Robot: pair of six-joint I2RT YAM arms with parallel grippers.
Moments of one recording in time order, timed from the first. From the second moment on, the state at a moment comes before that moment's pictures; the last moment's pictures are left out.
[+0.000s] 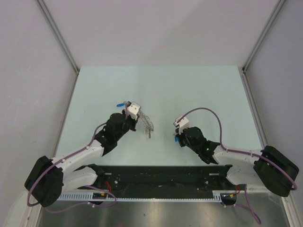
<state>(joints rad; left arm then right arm) -0.64 1.07 0.48 0.29 -0.12 0.07 0.88 1.22 0.34 0.37 0.25 0.09</state>
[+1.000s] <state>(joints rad) -0.63 1.23 0.61 0.35 0.78 0.30 0.95 0.98 0.81 -0.35 0.04 -0.20</state>
